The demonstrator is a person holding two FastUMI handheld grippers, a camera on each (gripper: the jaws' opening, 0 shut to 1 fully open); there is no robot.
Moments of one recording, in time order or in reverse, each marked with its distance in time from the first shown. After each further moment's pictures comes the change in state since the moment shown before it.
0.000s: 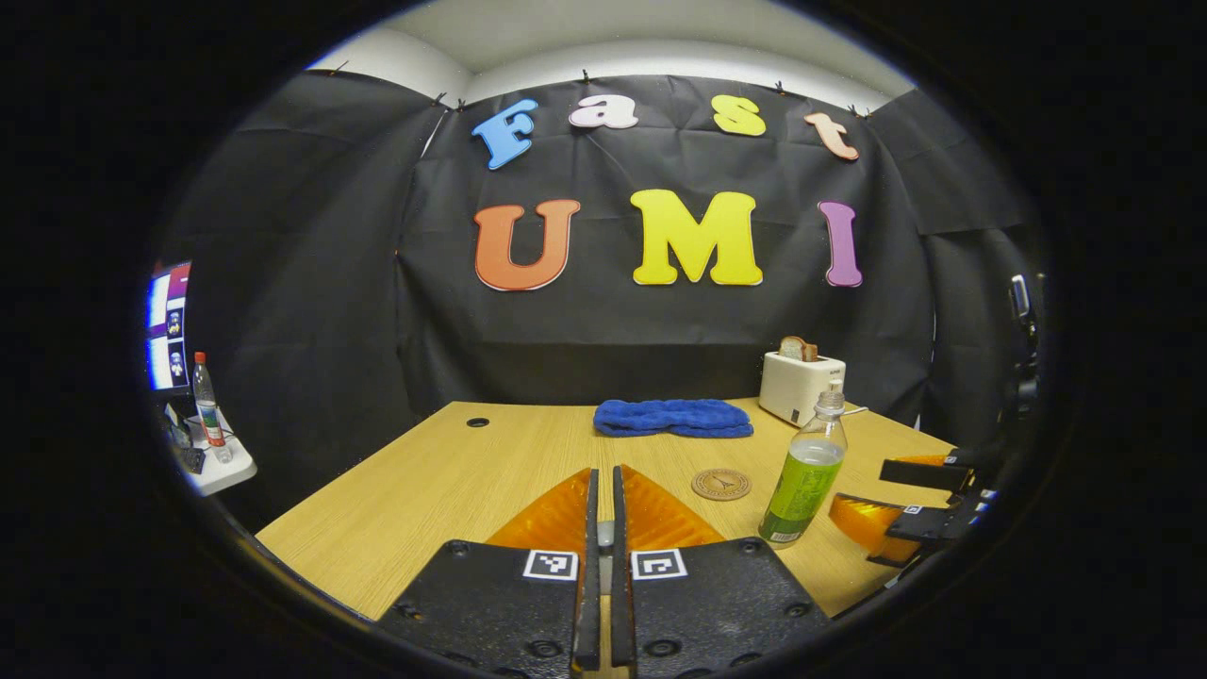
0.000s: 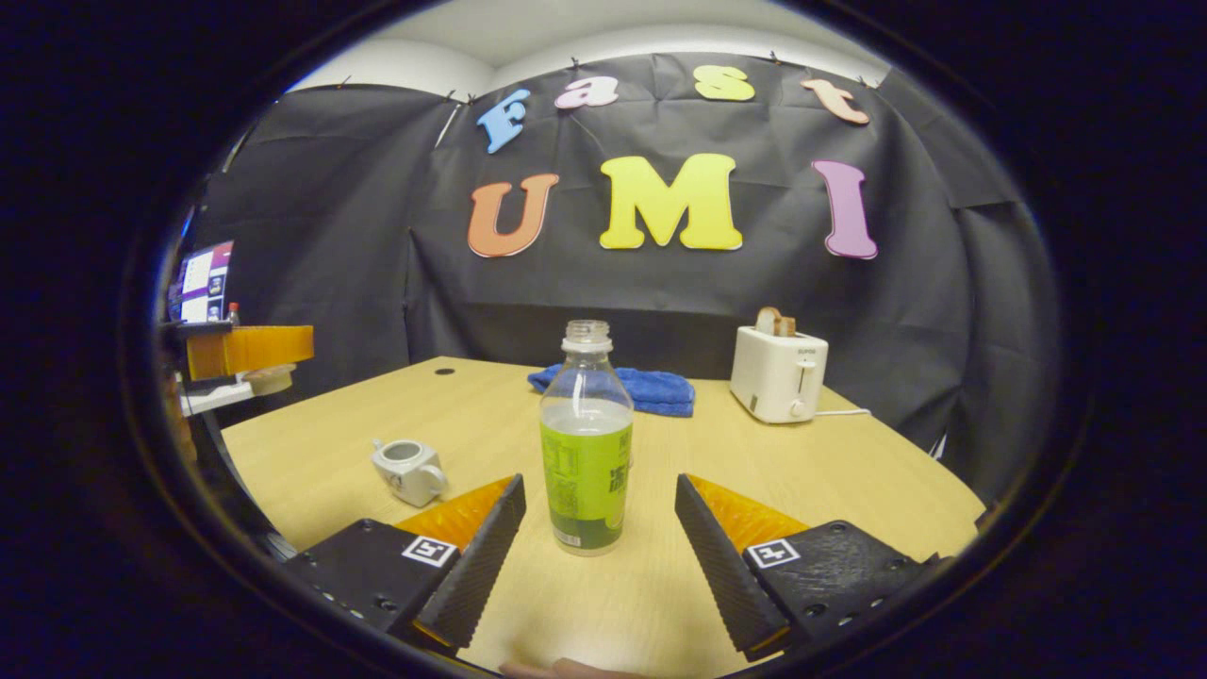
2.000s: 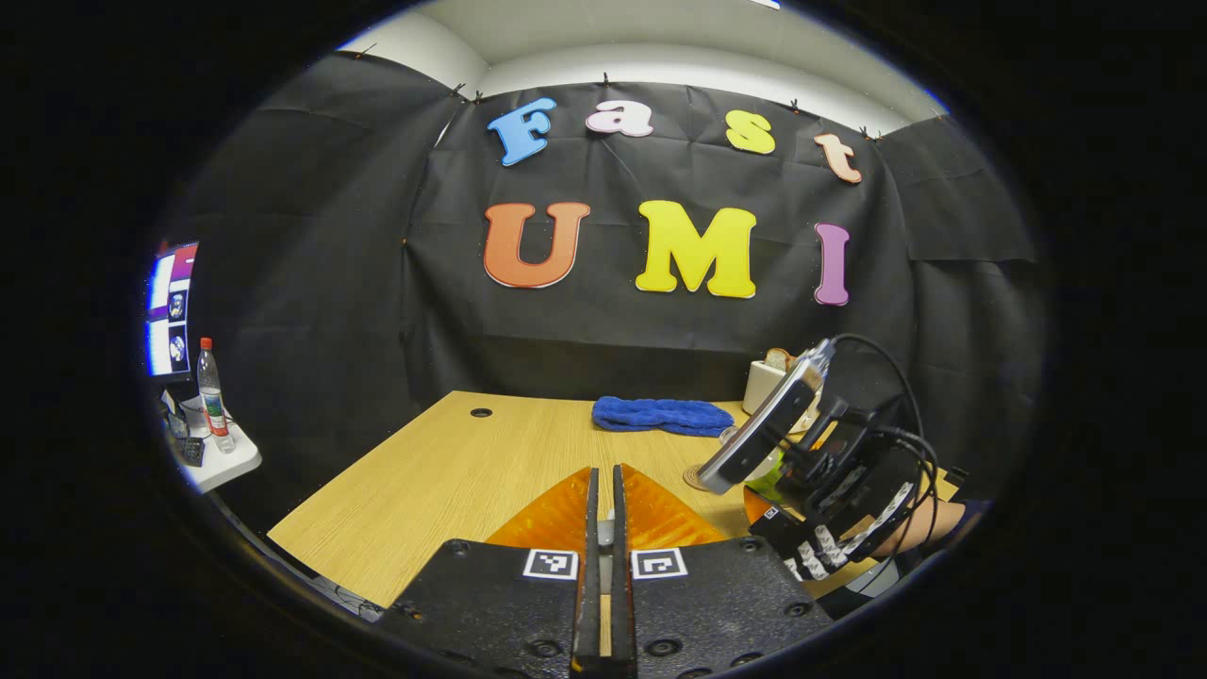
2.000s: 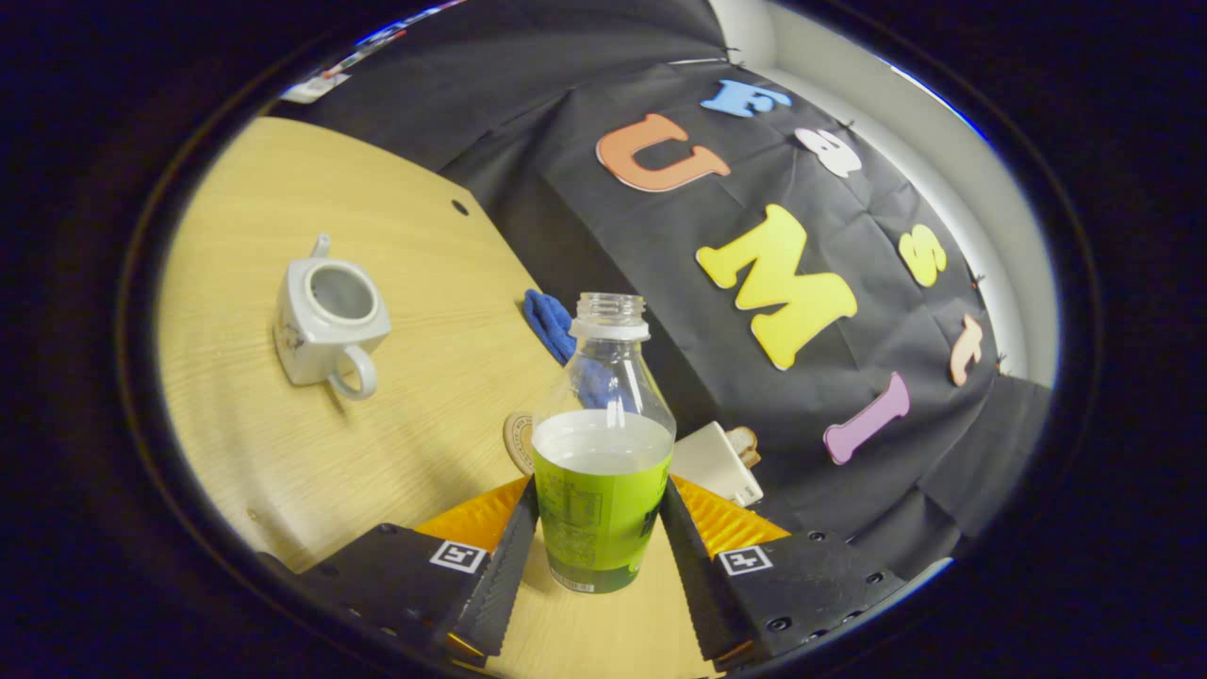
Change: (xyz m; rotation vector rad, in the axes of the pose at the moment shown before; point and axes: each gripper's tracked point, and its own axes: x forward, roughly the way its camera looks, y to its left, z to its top) left arm -0.041 0.033 0.012 -0.075 0.012 -0.047; right arm 0.075 0.037 0.010 -0.954 0.079 -0.287
